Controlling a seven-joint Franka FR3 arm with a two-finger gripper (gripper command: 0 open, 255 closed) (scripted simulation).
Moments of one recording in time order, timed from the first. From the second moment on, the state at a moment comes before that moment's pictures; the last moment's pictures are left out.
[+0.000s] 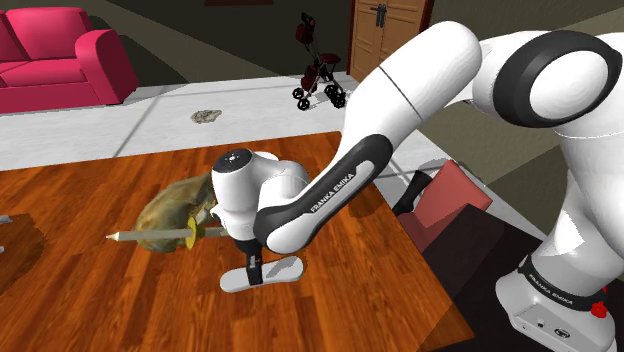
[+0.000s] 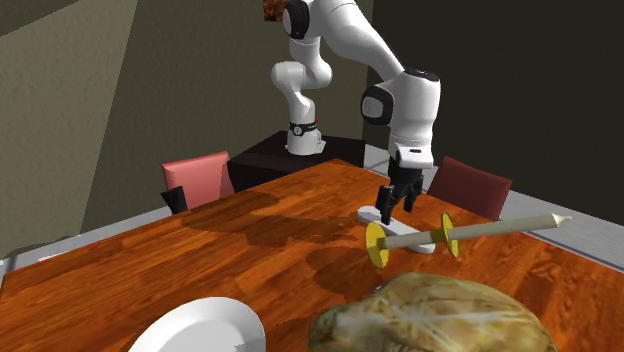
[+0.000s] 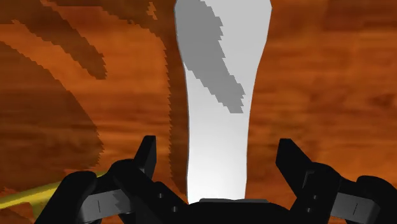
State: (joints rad) arm 0.53 0.69 0.27 -1.68 -0.28 2.35 -0.11
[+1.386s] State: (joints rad) arm 0.54 0.74 0.26 -1.68 -0.29 2.38 -0.11
